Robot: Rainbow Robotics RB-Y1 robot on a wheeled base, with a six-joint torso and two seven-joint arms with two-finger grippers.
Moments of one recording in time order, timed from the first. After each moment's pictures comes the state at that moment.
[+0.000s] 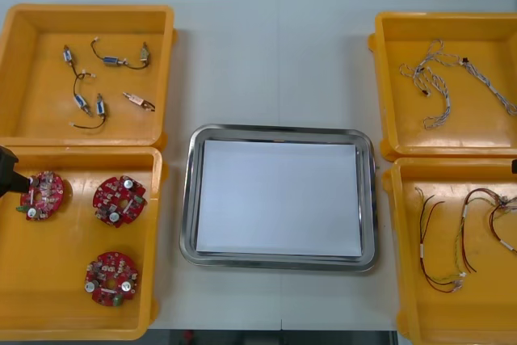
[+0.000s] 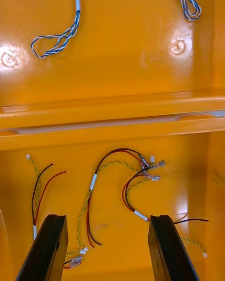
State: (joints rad) right arm -0.09 -0.76 -0.39 -2.22 -0.79 1.81 1.28; left arm -0.11 0.89 0.33 -2.19 1.03 1.91 -1.12
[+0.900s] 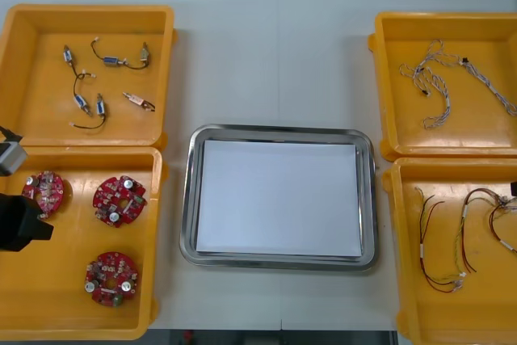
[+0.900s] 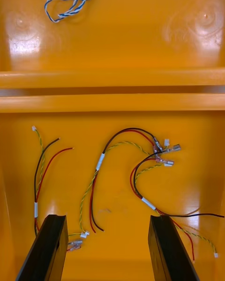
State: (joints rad) right arm 0.06 -0.77 -0.44 -2.22 -0.91 1.69 1.38; left arm 0.12 0.94 0.26 -2.32 1.09 1.74 -1.12
